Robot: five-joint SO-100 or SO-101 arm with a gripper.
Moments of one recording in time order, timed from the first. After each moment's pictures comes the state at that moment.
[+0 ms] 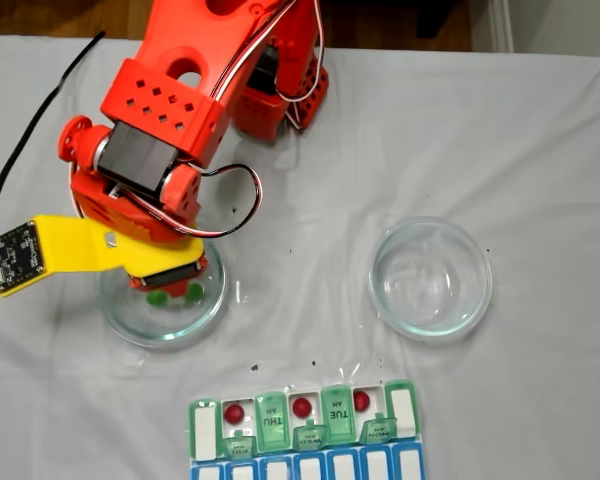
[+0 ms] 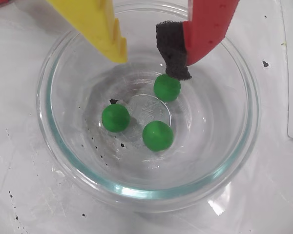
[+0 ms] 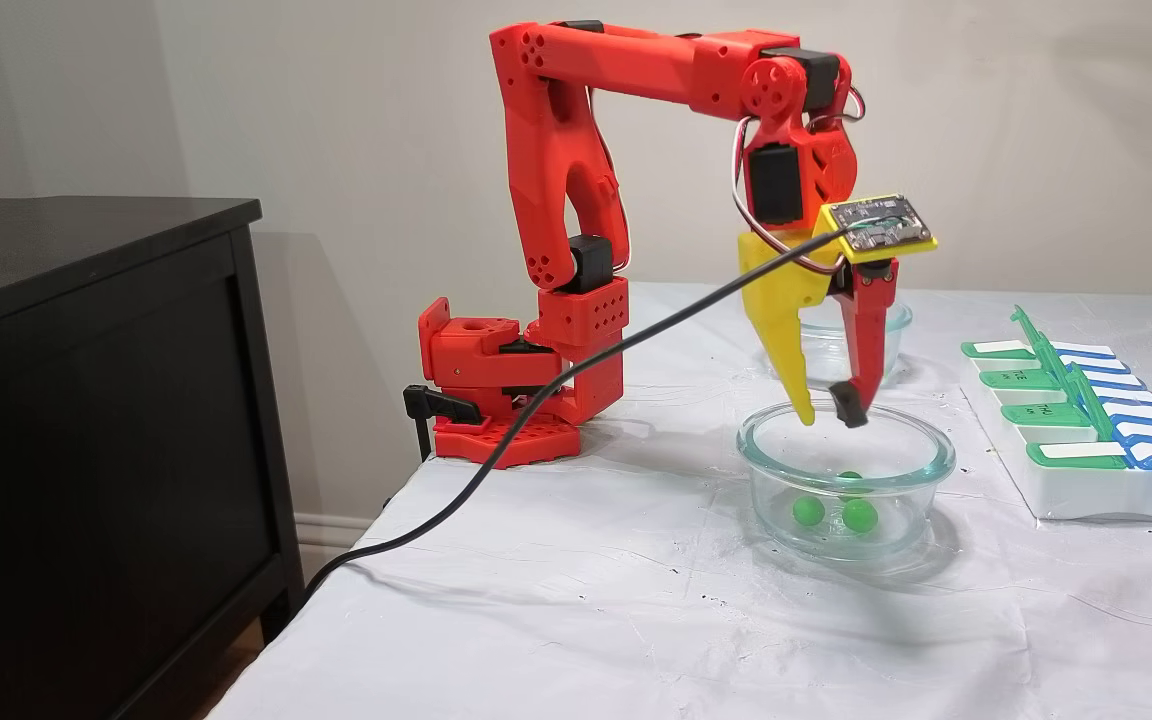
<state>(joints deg) 25.8 123.8 118.0 67.9 -49.4</state>
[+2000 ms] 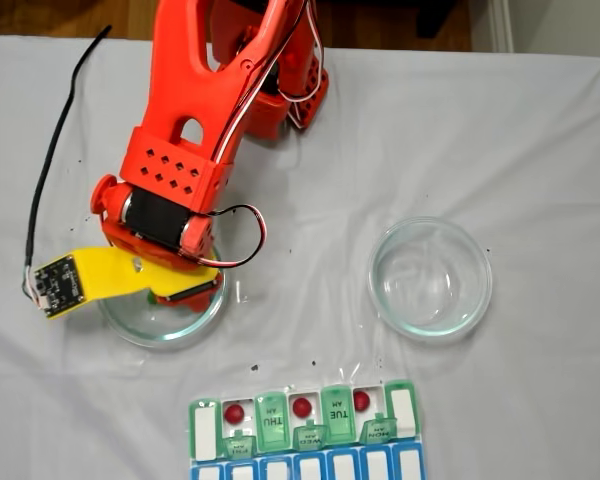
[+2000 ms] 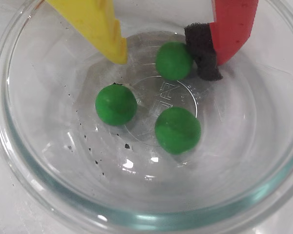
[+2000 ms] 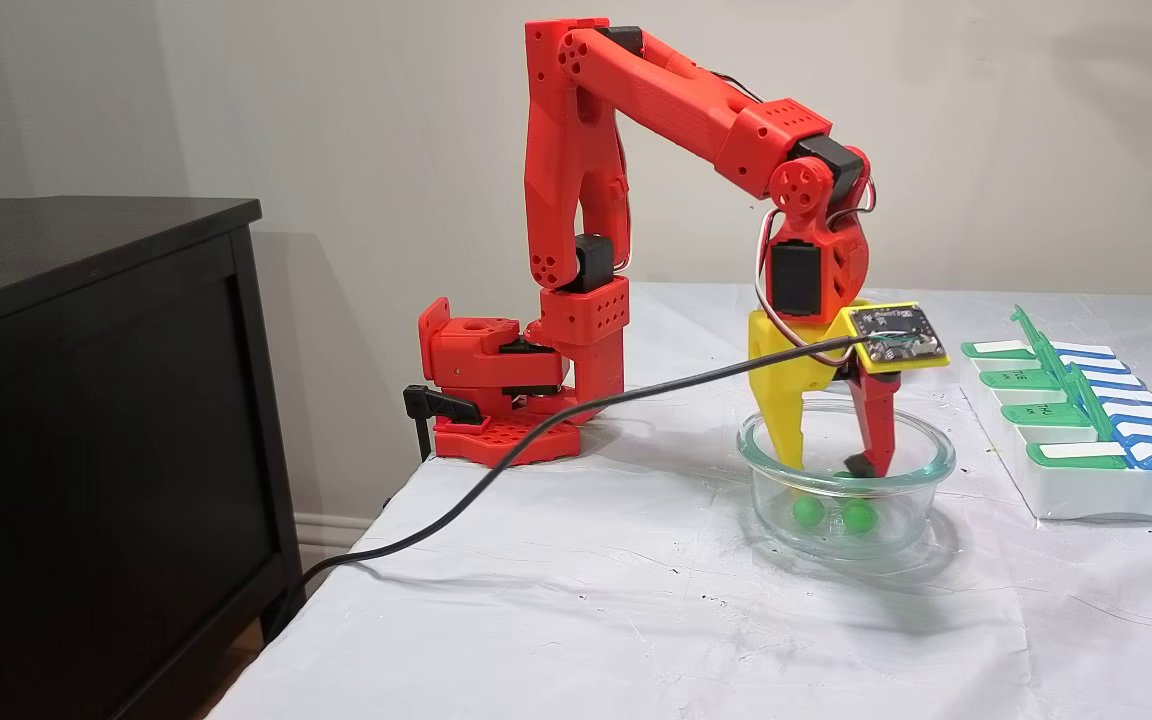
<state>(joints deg) 23.0 112.6 123.7 57.5 -48.2</state>
